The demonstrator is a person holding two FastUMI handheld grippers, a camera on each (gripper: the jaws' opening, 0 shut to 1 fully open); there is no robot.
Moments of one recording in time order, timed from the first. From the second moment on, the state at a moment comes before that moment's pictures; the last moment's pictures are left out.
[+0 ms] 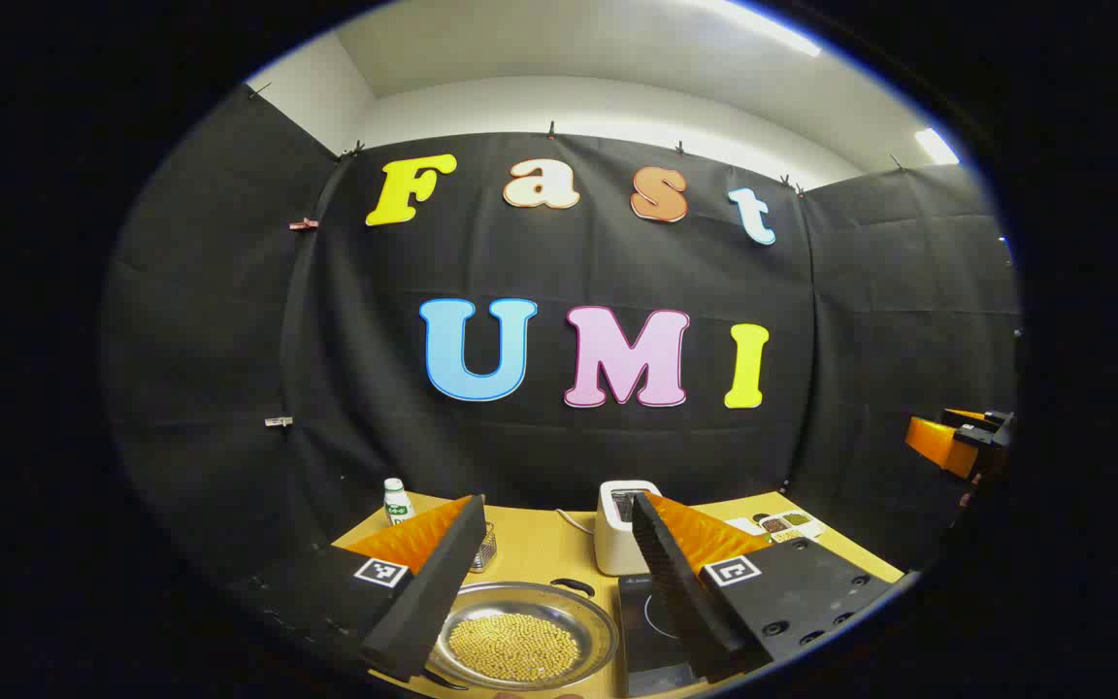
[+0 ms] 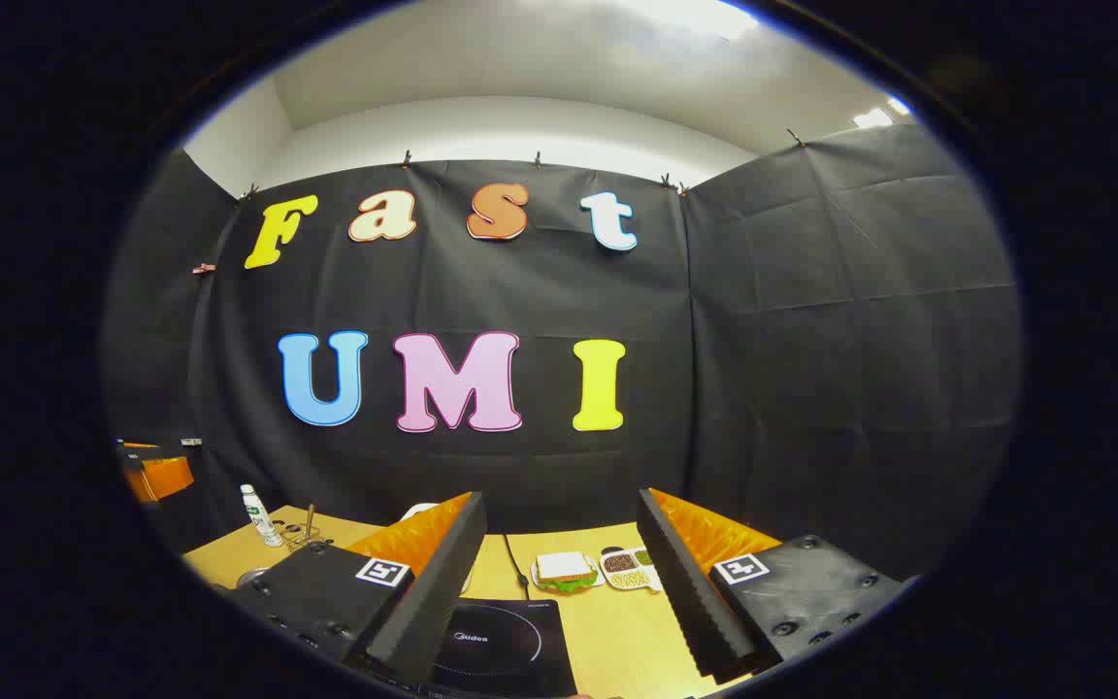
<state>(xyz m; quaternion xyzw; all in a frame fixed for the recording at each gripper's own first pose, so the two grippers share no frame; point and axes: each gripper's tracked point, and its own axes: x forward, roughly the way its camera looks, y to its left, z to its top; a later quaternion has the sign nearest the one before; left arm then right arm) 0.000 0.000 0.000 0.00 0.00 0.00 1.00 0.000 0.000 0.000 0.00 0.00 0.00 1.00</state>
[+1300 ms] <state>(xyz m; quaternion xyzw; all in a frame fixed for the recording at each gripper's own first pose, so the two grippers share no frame) 0.004 0.020 -0.030 -0.03 0.04 0.07 1.00 0.035 0.010 -0.023 0.02 0.04 0.07 1.00</state>
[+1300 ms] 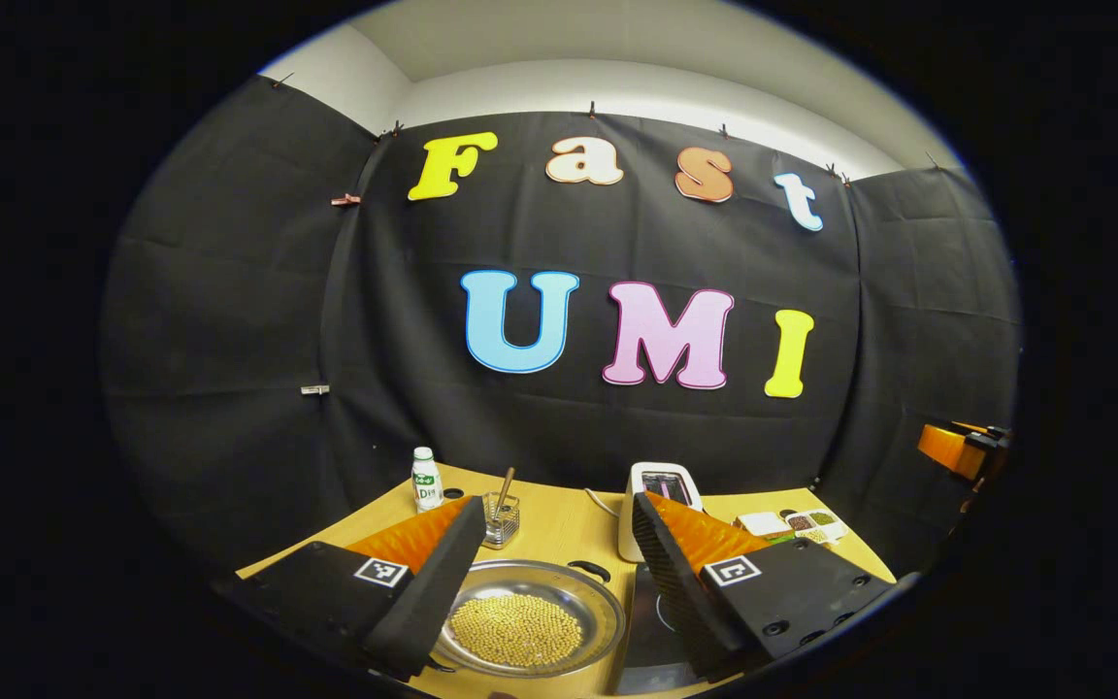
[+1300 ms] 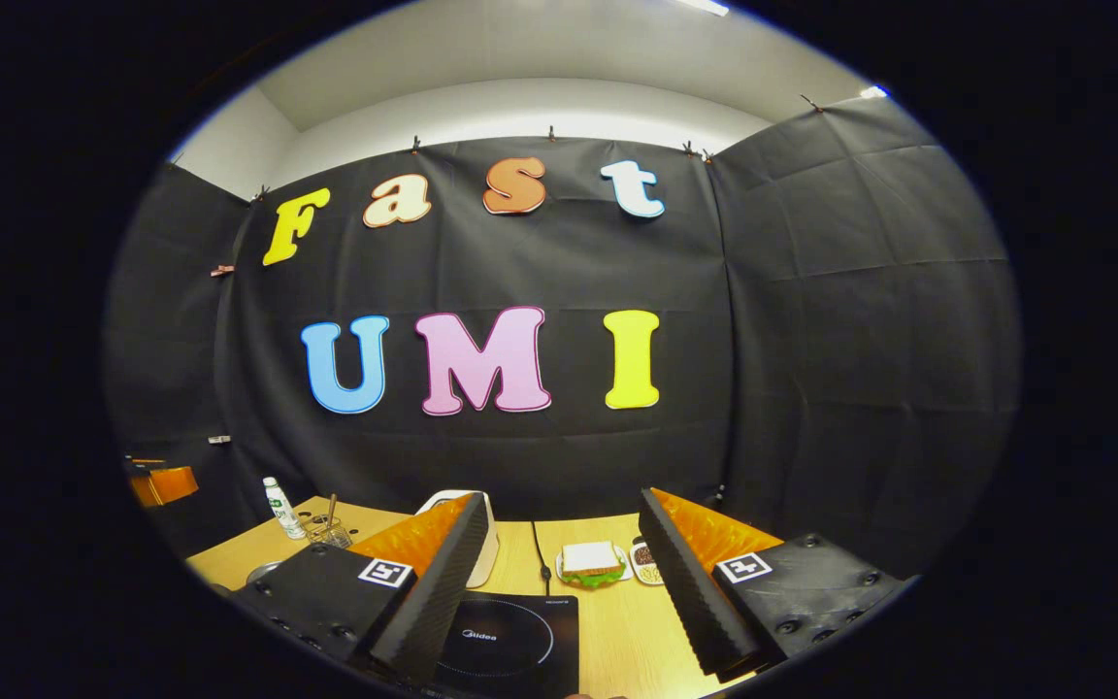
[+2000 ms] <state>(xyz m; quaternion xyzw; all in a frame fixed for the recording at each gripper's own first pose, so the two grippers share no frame) -0.004 0.067 -0.077 -0.04 0.11 -0.01 0.99 -0.005 0.060 -0.020 0.00 0.03 0.04 1.00</state>
